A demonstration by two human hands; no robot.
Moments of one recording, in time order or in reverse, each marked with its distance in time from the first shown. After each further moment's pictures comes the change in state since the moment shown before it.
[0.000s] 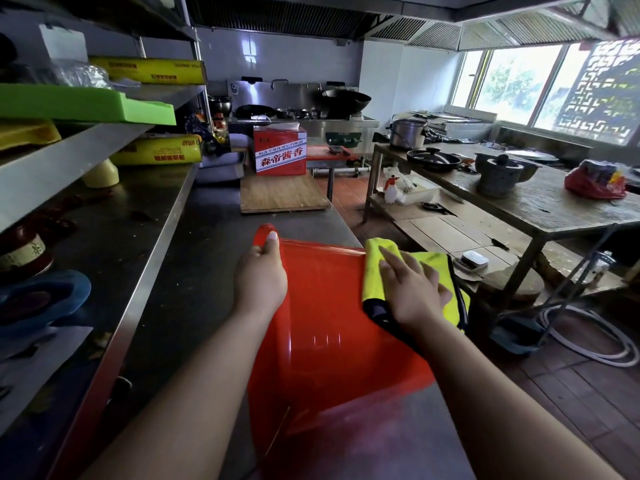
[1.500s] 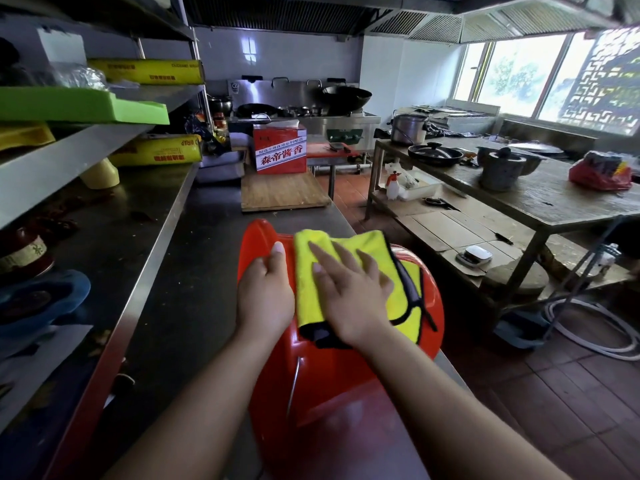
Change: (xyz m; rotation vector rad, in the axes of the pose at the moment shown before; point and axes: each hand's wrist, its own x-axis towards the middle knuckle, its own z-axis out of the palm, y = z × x) left_hand -0.030 -0.005 0.003 -0.027 0.044 0.086; right_hand -0.047 -0.058 0.011 0.080 -0.035 -0.348
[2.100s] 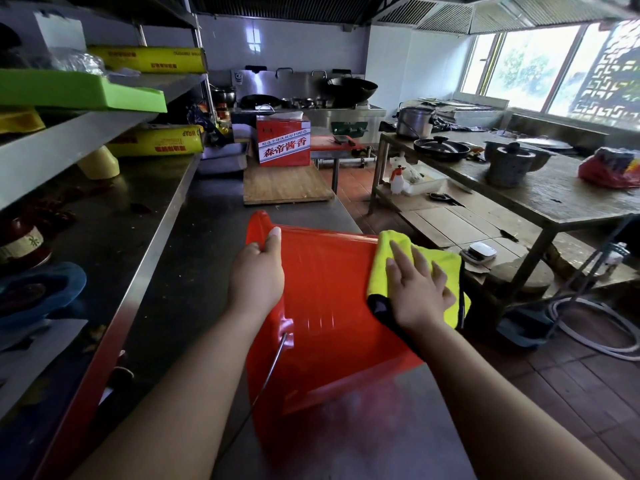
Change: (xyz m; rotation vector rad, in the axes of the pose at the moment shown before) left_hand 0.026 -0.005 0.001 0.076 -0.066 -0.058; right_hand 0.021 0.087 -0.003 -0.009 0.097 0.401
